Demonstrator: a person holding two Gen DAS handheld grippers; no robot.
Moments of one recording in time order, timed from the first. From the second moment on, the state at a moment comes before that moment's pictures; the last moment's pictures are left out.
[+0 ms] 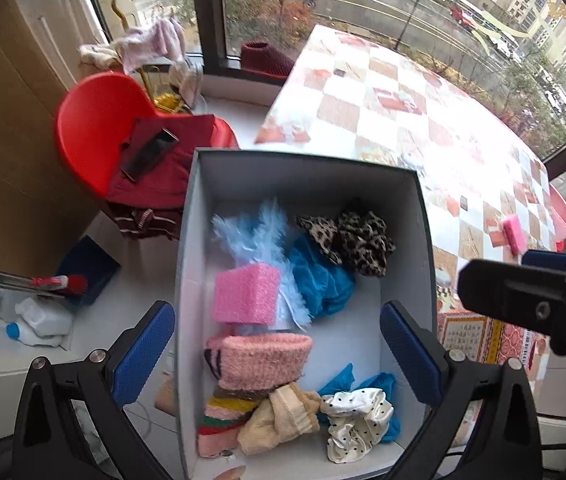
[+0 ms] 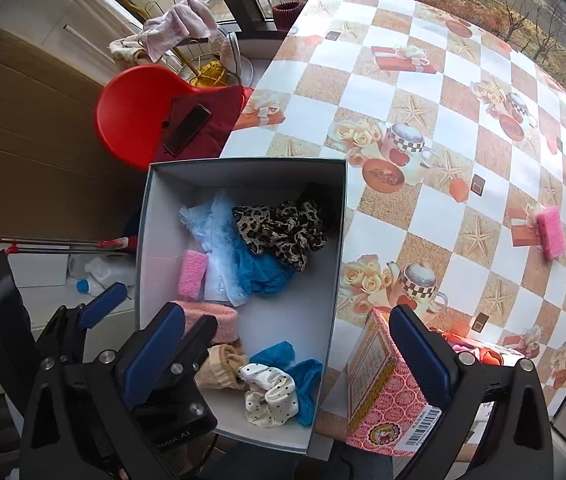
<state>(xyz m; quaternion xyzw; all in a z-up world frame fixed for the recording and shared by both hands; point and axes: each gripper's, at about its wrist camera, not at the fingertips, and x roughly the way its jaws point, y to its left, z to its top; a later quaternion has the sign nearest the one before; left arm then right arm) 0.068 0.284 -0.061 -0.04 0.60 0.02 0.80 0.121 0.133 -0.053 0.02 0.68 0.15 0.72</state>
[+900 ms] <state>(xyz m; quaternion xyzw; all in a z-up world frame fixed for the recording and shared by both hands) 0.030 0.284 -0.051 -0.04 0.66 -0.01 0.75 0.083 0.134 -0.021 0.00 0.67 0.15 0.73</state>
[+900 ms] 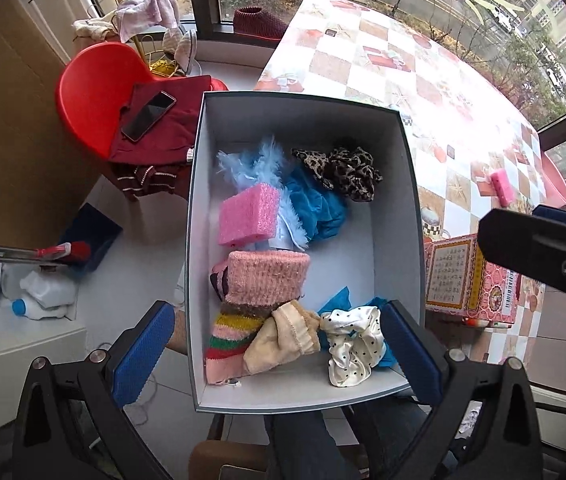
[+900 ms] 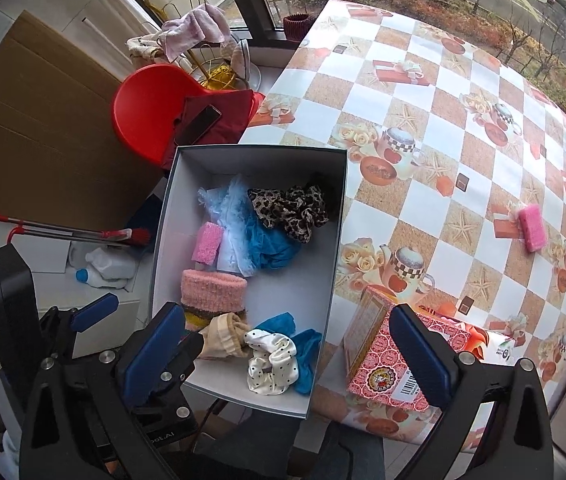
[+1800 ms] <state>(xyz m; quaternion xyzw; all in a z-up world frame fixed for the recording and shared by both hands) 0.018 0.283 -0.053 -0.04 0.67 -0.02 0.74 0.065 0.147 -0.033 -0.03 0.68 0.15 0.72</state>
